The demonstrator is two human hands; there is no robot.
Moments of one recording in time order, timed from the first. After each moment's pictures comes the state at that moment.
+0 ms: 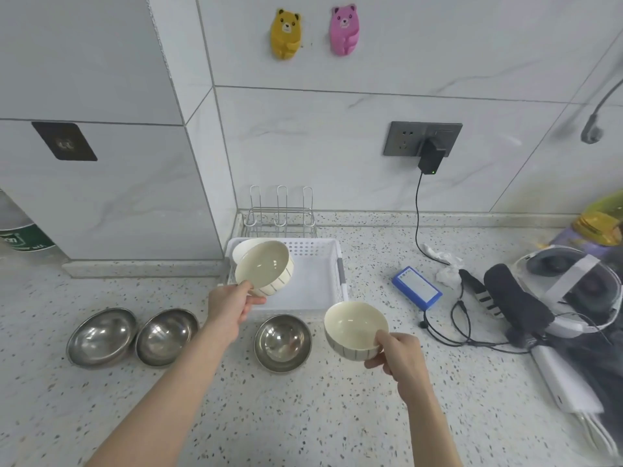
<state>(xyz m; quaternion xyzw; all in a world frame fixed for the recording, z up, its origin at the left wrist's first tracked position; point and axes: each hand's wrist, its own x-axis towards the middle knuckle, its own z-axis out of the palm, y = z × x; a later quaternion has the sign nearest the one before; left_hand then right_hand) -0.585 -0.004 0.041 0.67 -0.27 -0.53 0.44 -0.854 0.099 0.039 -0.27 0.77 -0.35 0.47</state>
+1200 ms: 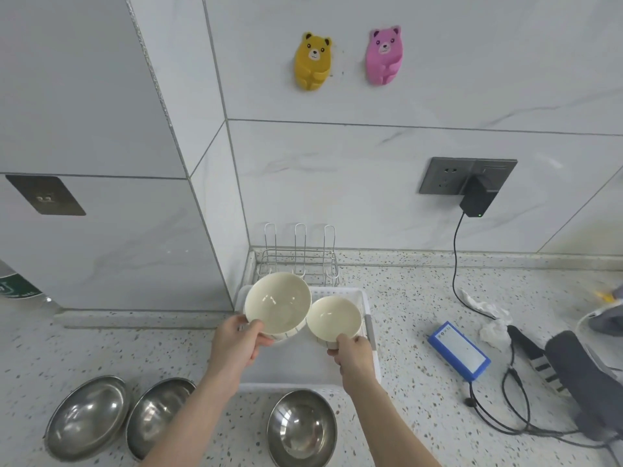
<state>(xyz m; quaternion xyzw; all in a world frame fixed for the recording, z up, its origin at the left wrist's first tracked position) -0.570 -0.066 0.050 0.66 -0.34 -0.51 0.43 -0.763 -0.070 -0.008 -0.19 0.75 -0.37 0.51</state>
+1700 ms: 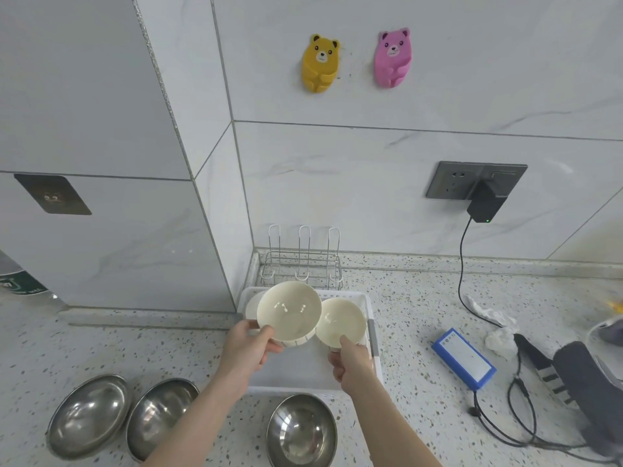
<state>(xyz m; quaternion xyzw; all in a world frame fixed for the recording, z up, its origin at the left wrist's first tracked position) -0.577 -0.071 0.037 0.68 -0.34 -0.52 0.39 -0.762 -0.078 -0.005 -0.09 0.72 -0.36 0.58</state>
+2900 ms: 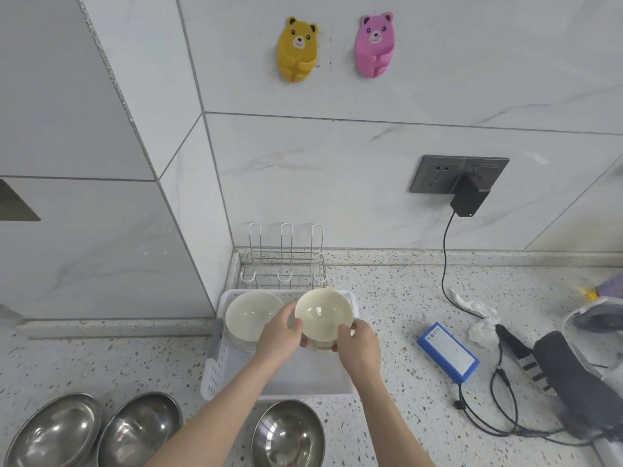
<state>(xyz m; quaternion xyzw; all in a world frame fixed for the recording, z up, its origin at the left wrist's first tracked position) -0.643 -0.117 -0.001 0.64 -0.55 -0.47 0.24 -0.787 -0.083 0.011 -0.41 0.79 -0.27 0.35</state>
